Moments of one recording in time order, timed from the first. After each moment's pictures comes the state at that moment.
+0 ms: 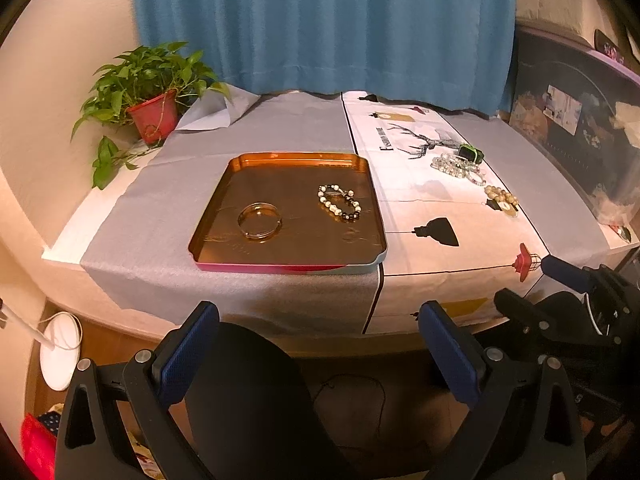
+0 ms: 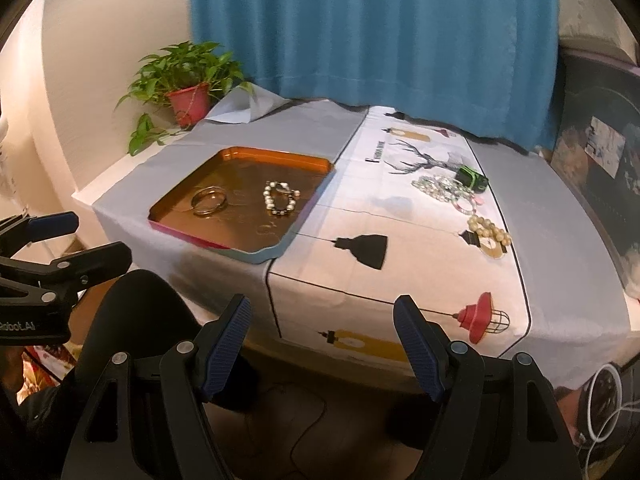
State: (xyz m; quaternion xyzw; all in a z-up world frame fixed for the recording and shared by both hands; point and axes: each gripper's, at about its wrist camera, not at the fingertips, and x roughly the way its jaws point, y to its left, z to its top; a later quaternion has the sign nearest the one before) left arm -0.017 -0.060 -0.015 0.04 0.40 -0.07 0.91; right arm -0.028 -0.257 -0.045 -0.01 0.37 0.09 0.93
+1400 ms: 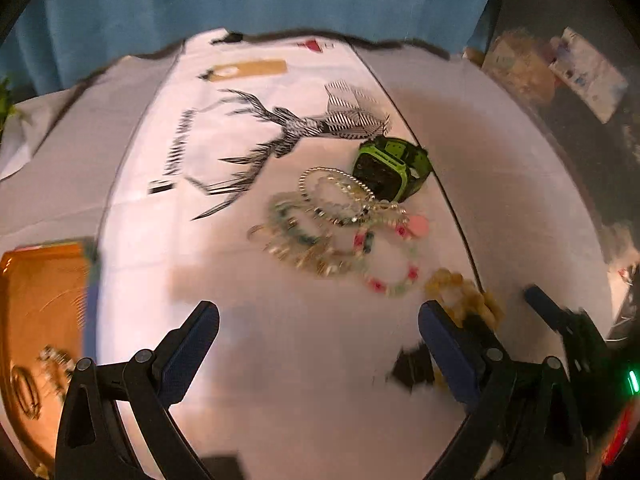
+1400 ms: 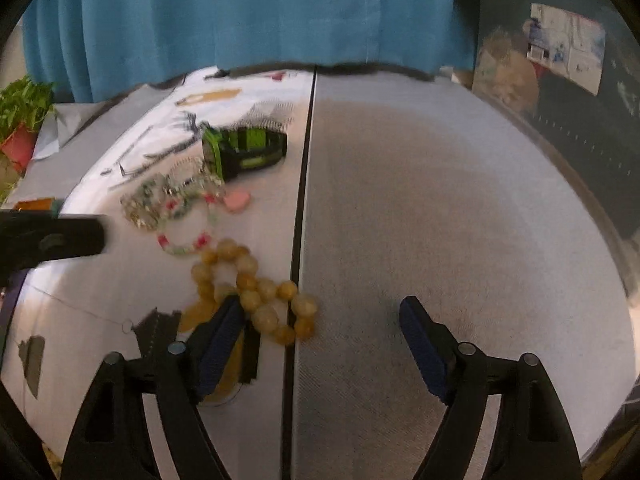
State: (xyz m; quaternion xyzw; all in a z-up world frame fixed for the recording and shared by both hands) left arm 0.263 -0.353 -0.102 0.05 0.53 -0.16 0.83; right arm 0.196 -0.517 -0.151 0.04 0.42 -0.05 0.91
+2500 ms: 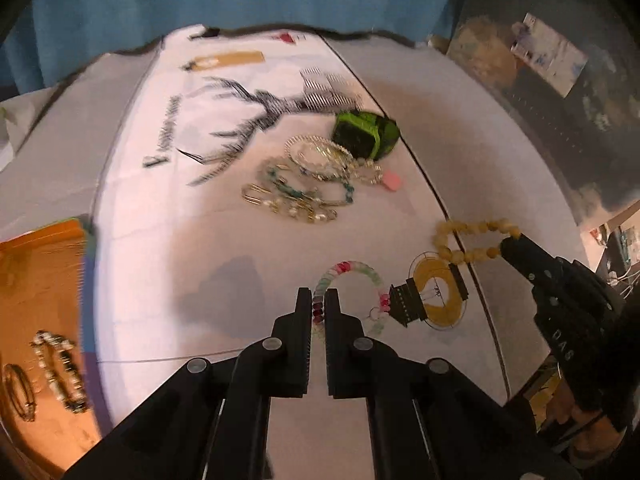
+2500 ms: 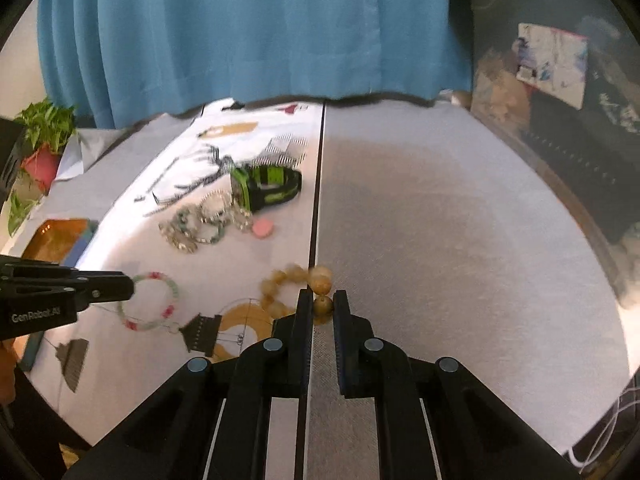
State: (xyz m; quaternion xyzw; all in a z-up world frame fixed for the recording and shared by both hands) left arm 0.220 -0.316 -0.089 0.05 0.52 -0.23 0.82; right arm 0.167 -0.514 -0.109 0.06 0.38 -0.04 0.92
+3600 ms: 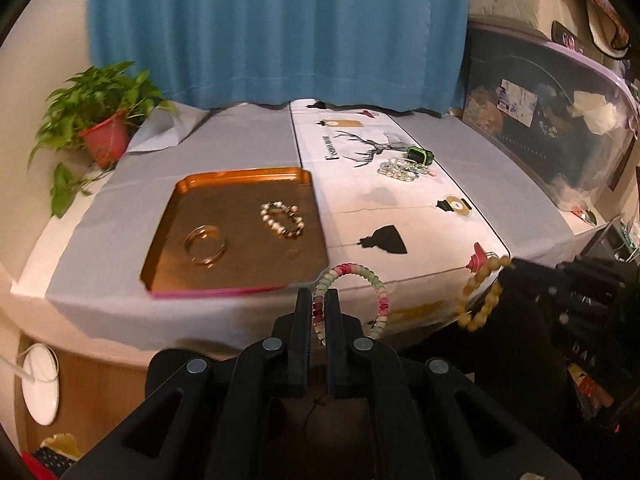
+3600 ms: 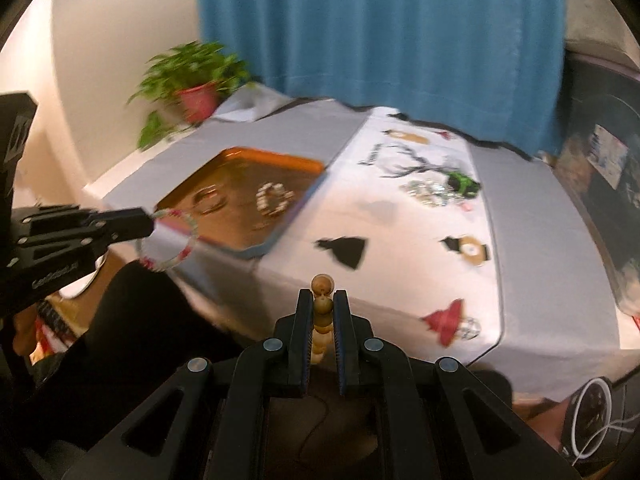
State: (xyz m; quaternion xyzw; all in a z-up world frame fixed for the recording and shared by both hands) left arm -0.015 -0.084 -0.007 0.04 0.38 -0.16 0.91; right arm -0.039 -0.291 -0.021 -0.03 0.38 0.13 0.92
